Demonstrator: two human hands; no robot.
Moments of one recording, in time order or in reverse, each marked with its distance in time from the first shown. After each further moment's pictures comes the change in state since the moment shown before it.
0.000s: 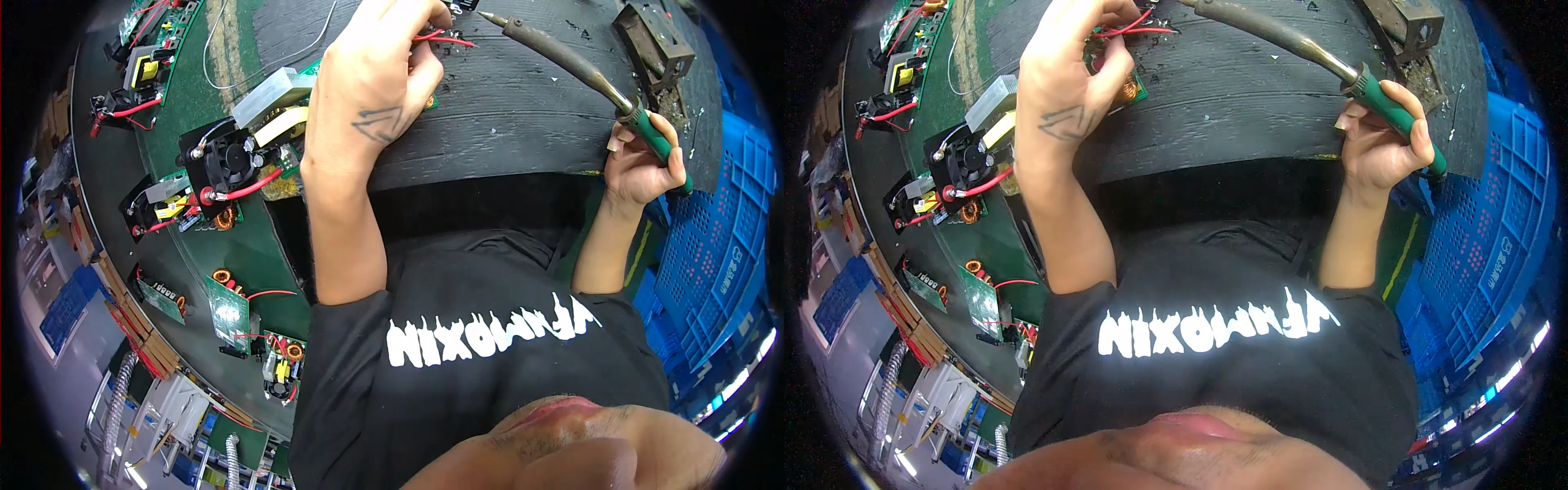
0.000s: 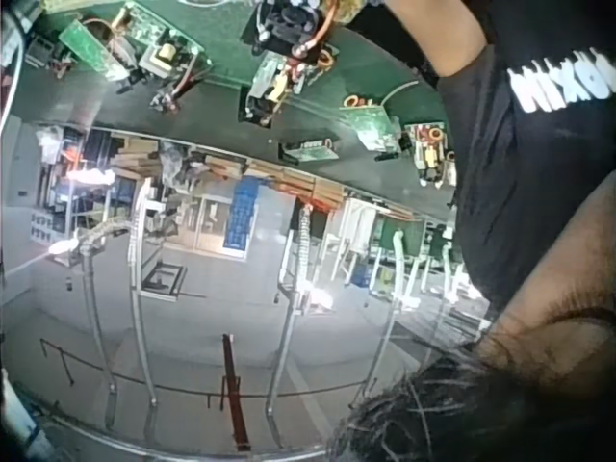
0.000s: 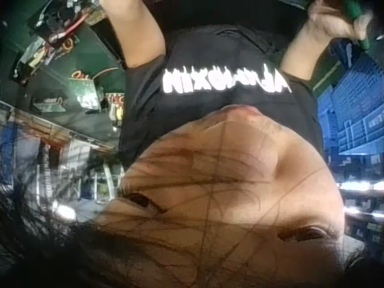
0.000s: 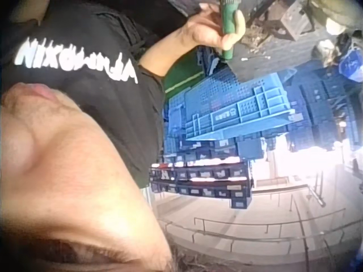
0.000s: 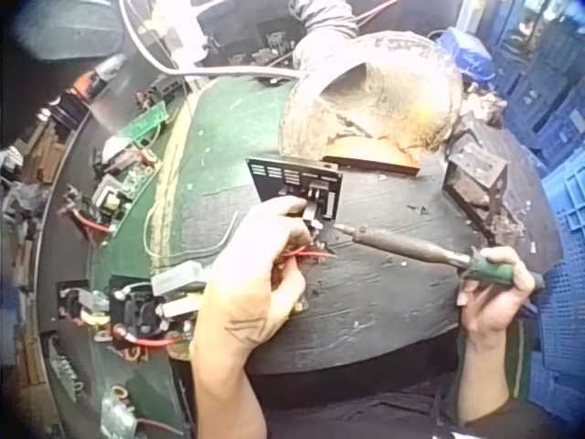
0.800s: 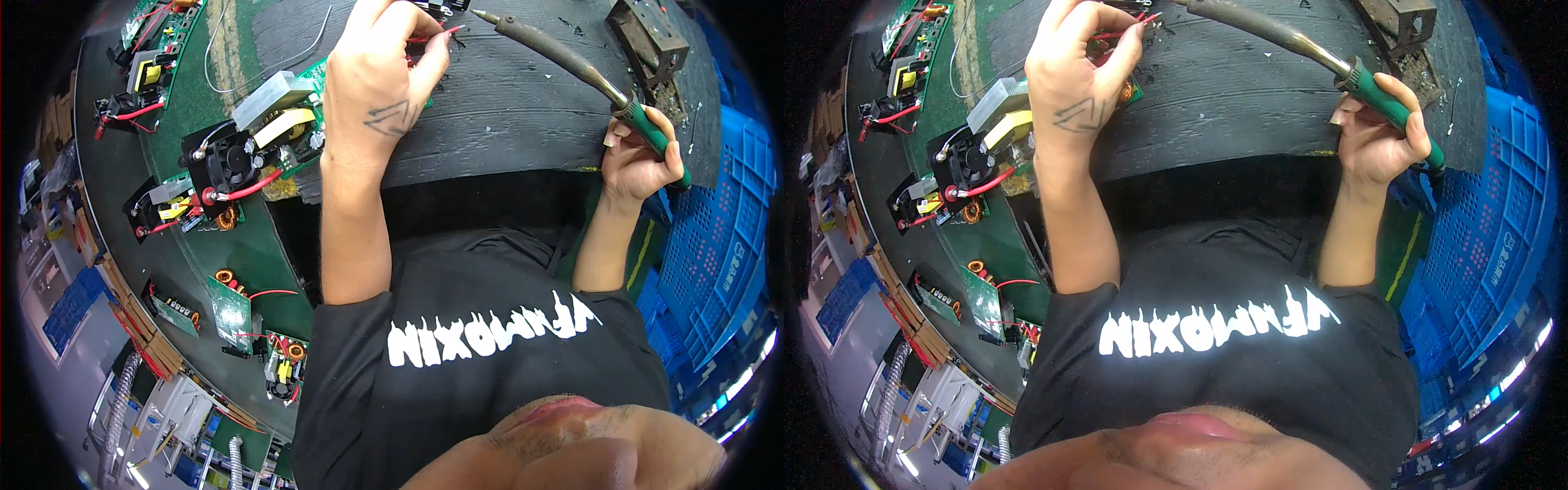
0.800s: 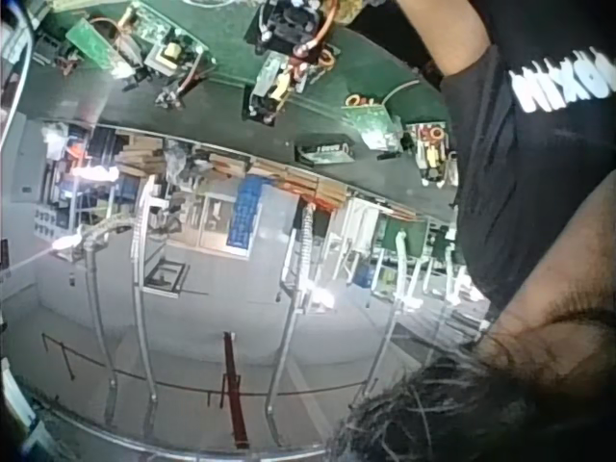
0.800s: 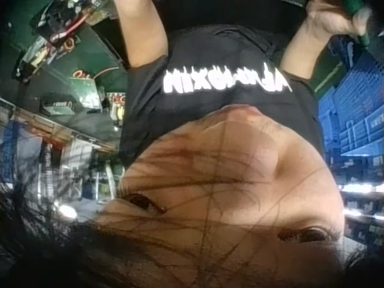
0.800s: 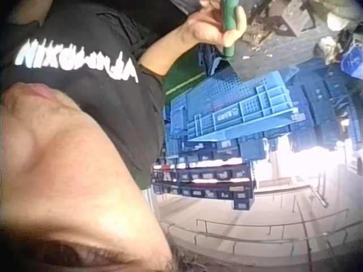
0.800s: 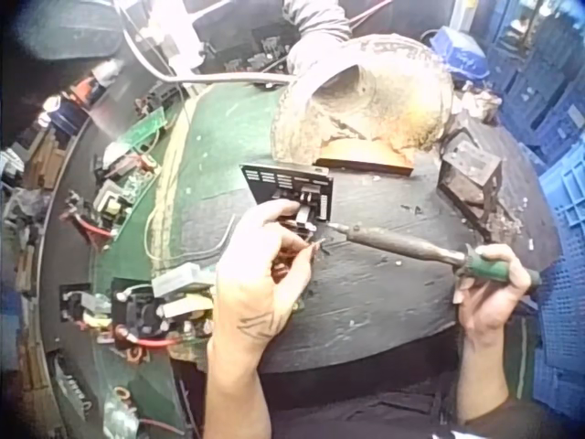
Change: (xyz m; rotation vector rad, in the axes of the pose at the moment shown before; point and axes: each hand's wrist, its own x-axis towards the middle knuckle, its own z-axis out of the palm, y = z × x) left_hand -0.005 -0.023 0.028 -0.385 0.291 0.298; right_hand 0.001 0.001 0.006 -0.002 0.019 -0.034
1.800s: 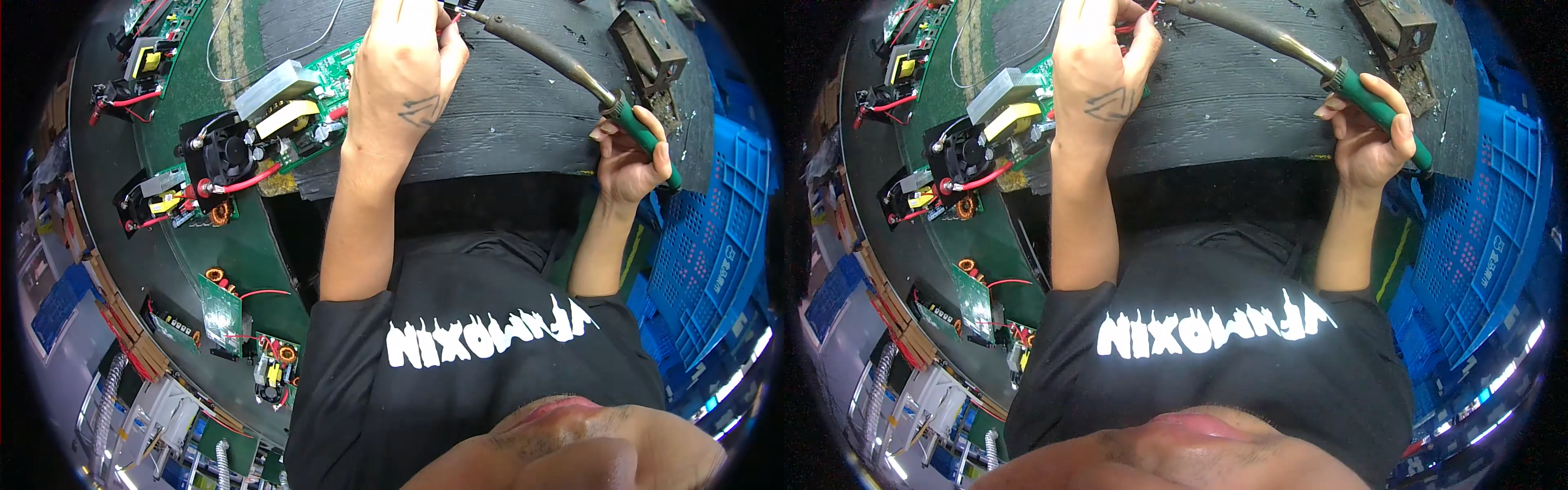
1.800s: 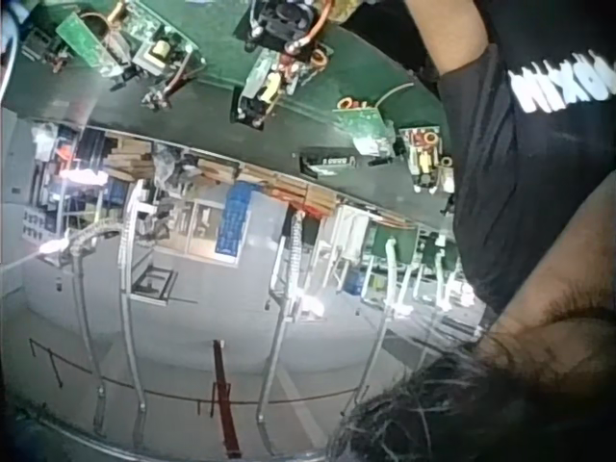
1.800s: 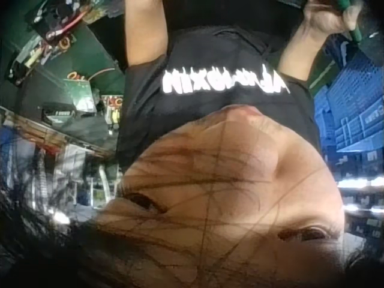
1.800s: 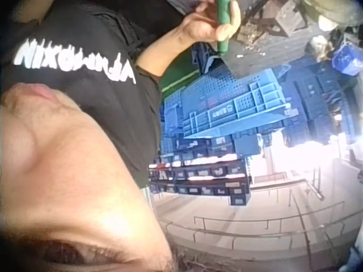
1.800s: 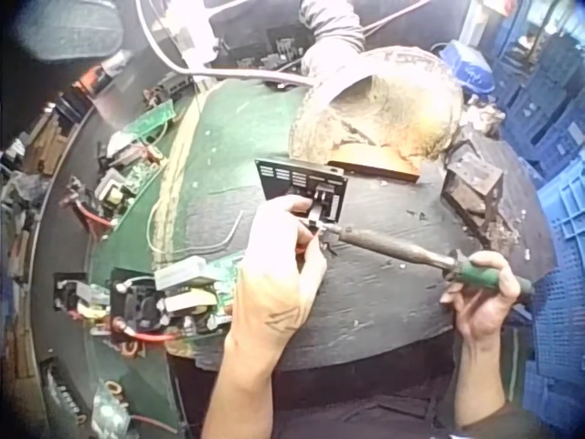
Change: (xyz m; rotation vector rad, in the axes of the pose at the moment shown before) left_hand -0.007 -0.017 0.012 0.197 0.061 0.107; right_hand -0.002 0.000 0.008 -0.227 0.003 0.055
